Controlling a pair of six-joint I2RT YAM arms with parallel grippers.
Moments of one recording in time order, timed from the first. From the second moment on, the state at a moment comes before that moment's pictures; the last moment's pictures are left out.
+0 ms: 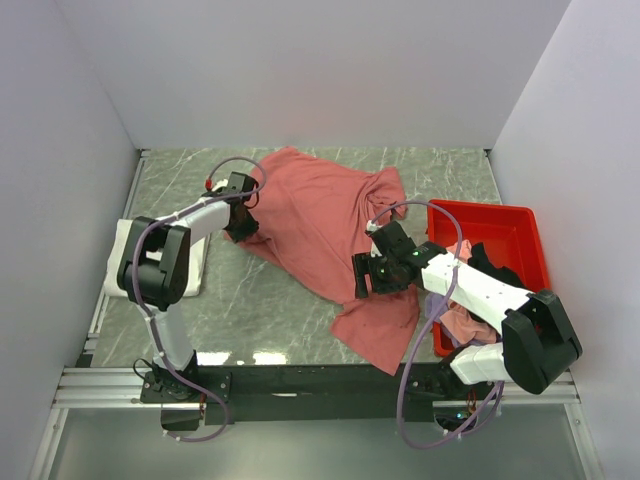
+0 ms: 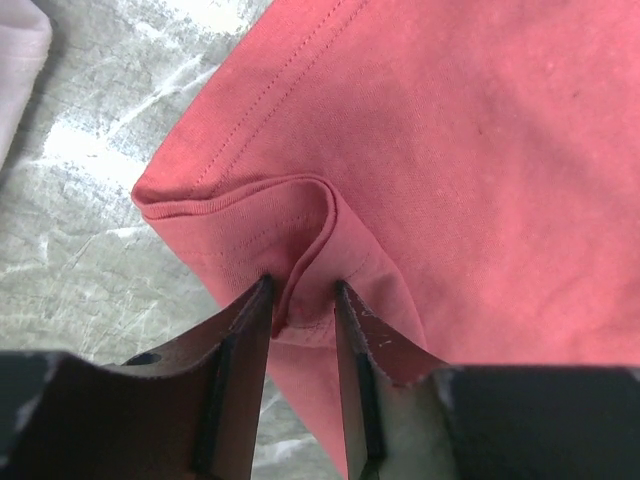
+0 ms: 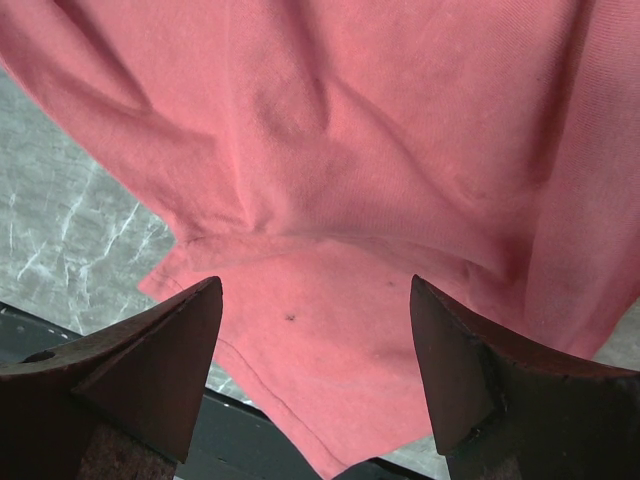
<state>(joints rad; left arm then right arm) -0.29 1.88 1.25 -0.48 -0.26 -0.86 0.58 1.33 0.81 -0.58 -0.08 0.38</state>
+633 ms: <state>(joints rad) -0.29 1.93 1.30 -0.47 -0.27 -0.86 0.58 1.33 0.80 -0.58 -0.07 0.38</state>
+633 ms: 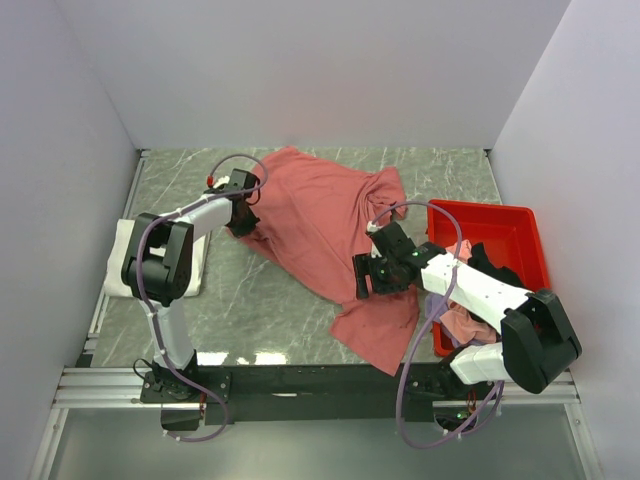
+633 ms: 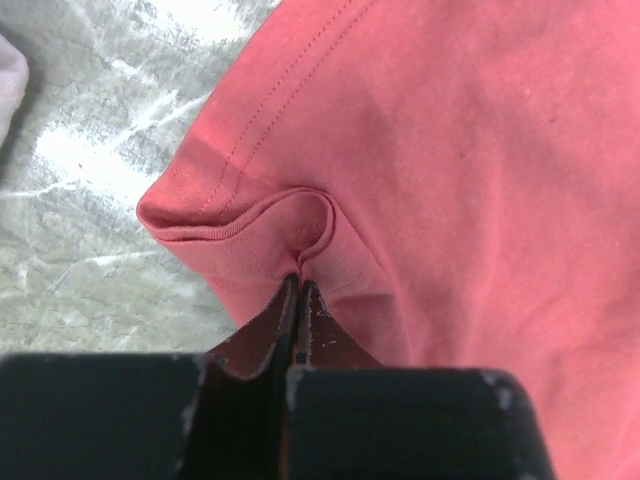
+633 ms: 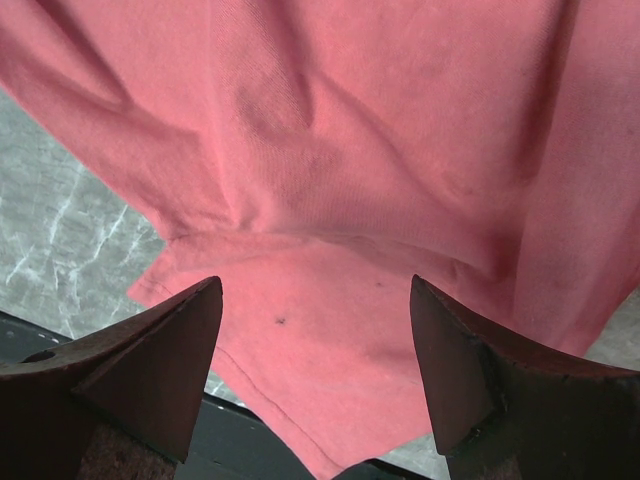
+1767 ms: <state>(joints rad) -0.28 1.35 0.74 -0.74 -0.27 -0.98 0.58 1.40 0.74 -0.58 -0.08 0.44</state>
